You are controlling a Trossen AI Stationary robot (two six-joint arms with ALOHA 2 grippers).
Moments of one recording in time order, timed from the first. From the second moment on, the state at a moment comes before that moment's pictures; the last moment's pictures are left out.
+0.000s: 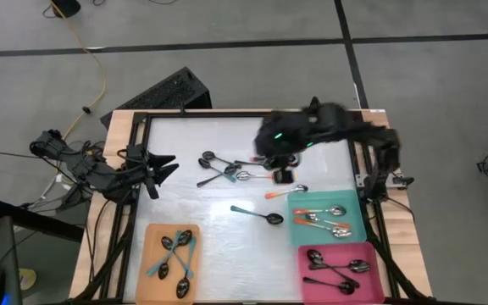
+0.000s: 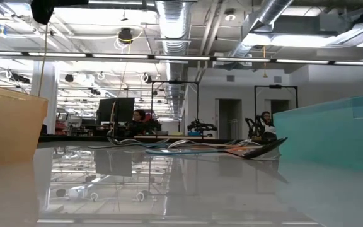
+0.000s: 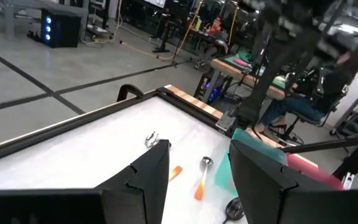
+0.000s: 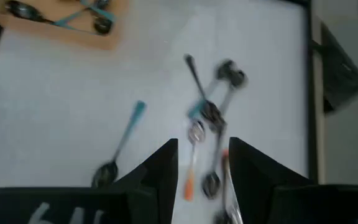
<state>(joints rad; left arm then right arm) -0.52 0.56 0.68 -0.34 -0.93 -0.56 0.00 1.84 2.35 -1.45 0.05 -0.19</state>
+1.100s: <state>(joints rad) -0.52 0.65 0.68 -0.36 -0.93 -0.59 -0.13 1.10 0.96 -0.39 0.09 -0.01</state>
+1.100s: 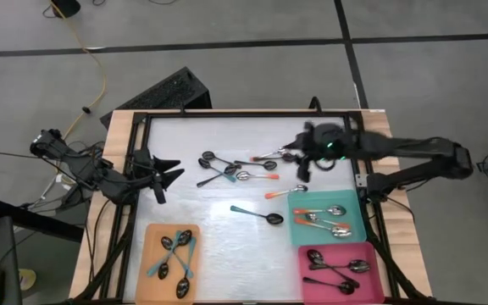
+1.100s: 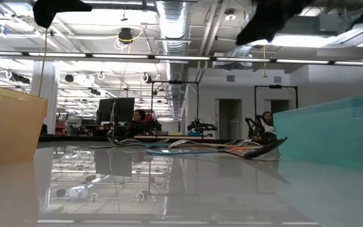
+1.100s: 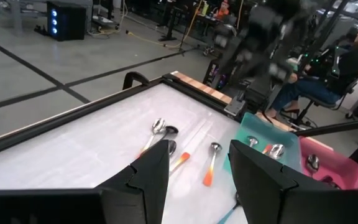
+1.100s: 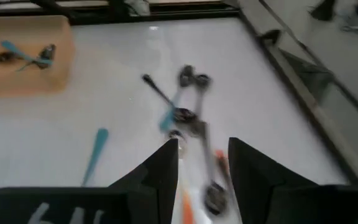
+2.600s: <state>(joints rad) -0.52 0.66 0.68 -0.38 -0.96 -0.61 -0.19 1.93 0.96 0.11 0.03 0.12</state>
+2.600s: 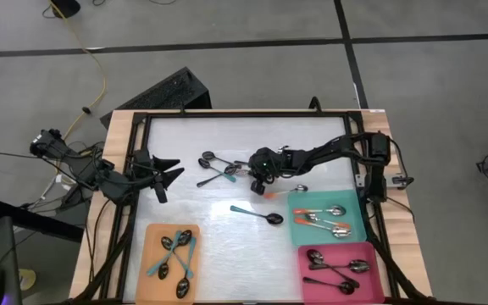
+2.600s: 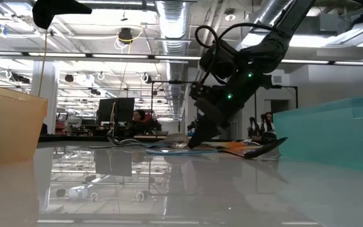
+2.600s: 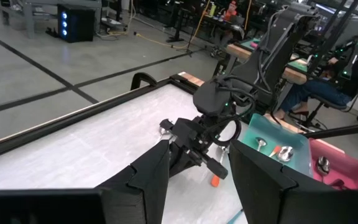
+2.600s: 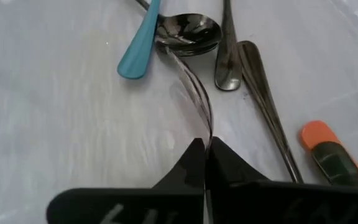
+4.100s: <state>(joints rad) -0.52 0.66 0.68 -0.38 -0.95 -0.60 0.24 0.97 0.96 -0.94 0.57 0.79</state>
